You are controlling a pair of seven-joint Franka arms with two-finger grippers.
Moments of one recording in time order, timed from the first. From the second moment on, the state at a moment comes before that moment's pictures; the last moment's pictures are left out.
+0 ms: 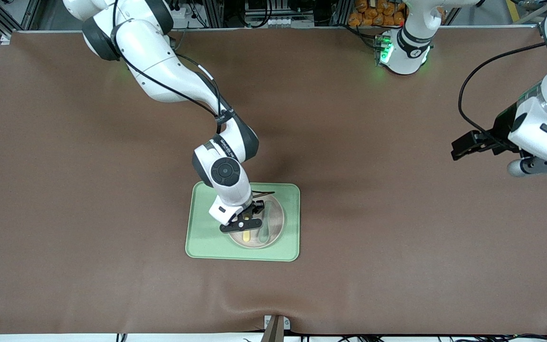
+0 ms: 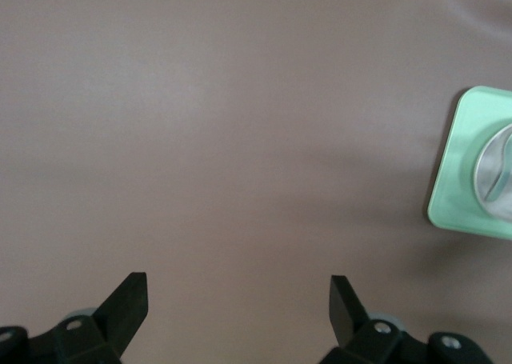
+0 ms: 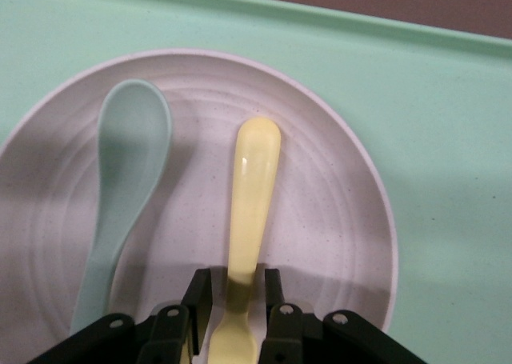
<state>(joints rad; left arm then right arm) -0.08 0.14 -0.08 -1.43 -0.02 1.57 -0.28 0.58 0.96 0.01 -1.23 -0.05 2.29 0.47</state>
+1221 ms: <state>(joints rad) -0.11 0.02 0.02 -1.49 -0.02 1.47 0.02 0.45 0.91 0.01 -1.15 -0.05 2.10 0.41</state>
